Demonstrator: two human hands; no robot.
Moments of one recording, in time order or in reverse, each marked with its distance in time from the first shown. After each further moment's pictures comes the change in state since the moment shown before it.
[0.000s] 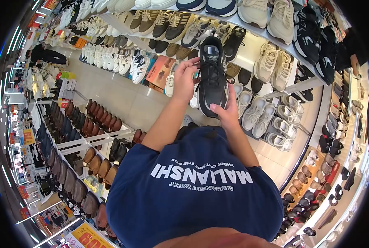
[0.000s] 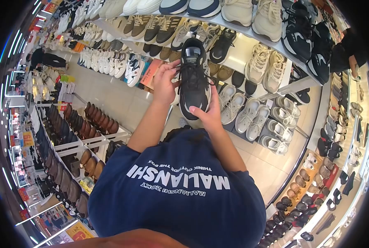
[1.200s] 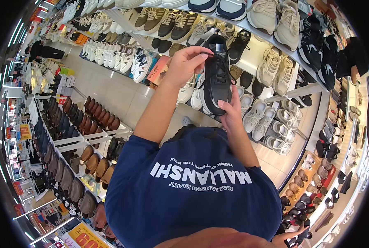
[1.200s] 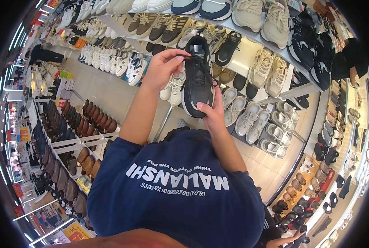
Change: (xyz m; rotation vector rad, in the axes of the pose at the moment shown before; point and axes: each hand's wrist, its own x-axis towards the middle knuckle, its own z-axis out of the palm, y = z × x) left_hand 0.021 0.070 -0.006 0.200 -0.338 0.031; right_hand 0.005 -0.011 0.027 0.256 0.010 0.102
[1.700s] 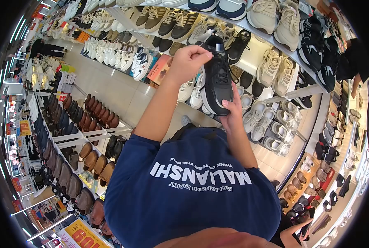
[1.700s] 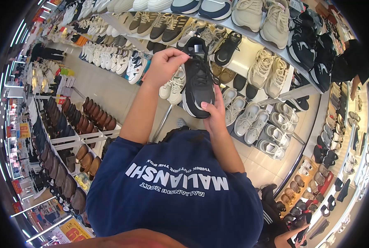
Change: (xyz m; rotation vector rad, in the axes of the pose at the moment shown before) left_hand 0.005 -0.003 0.002 0.219 -0.003 0.011; right_hand -0.003 -0.004 -0.011 0.112 0.033 0.009
